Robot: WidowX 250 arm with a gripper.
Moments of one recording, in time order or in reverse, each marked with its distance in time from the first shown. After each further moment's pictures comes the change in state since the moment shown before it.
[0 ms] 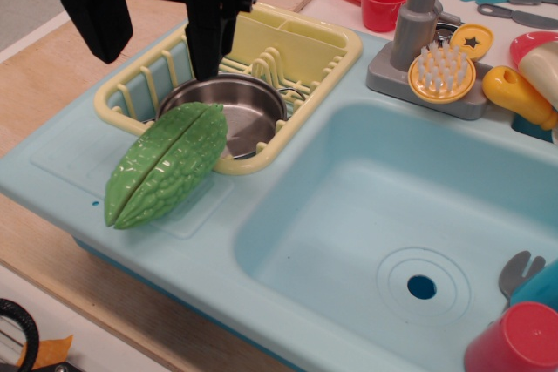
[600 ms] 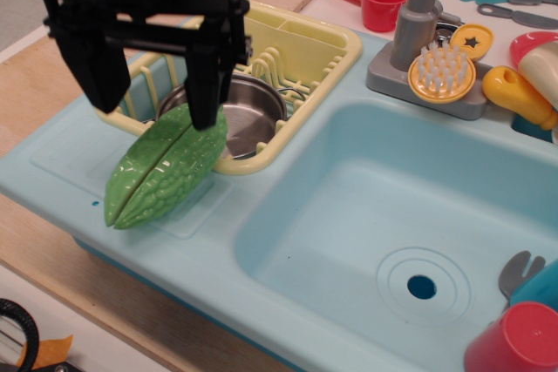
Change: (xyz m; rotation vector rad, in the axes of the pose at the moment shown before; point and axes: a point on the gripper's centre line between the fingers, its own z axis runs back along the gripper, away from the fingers) arm -0.021 -0.001 -0.028 -0.017 0.056 0.045
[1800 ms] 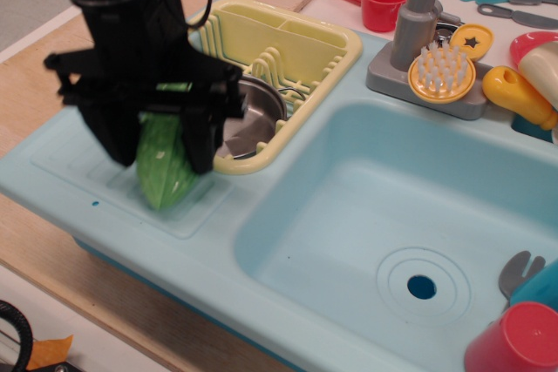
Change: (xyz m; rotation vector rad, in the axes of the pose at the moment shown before) arm 0.011 0.005 -0.024 -0.016 -0.022 0.028
